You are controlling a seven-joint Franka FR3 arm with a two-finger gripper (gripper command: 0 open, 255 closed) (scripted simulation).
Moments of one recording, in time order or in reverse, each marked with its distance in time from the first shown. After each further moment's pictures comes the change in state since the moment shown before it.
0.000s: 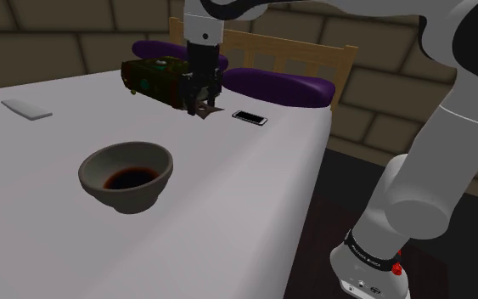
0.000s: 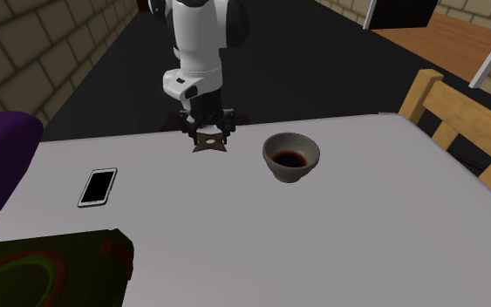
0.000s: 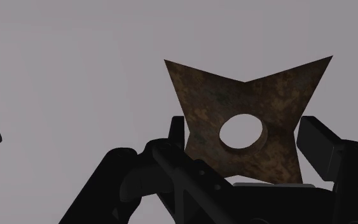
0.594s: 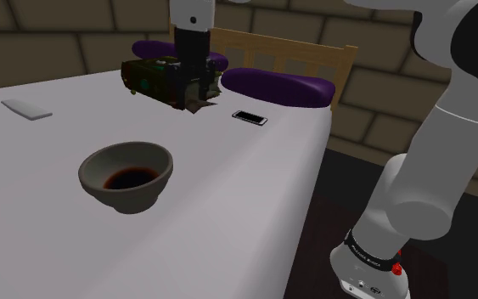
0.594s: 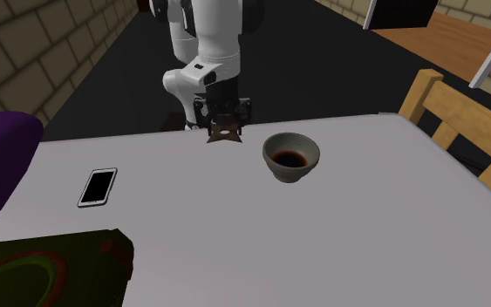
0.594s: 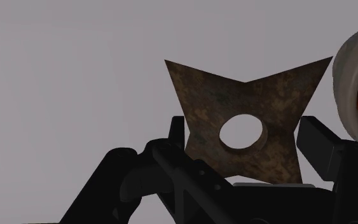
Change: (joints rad) arm 0.037 0.031 0.041 0.106 -0.007 -0.076 0.078
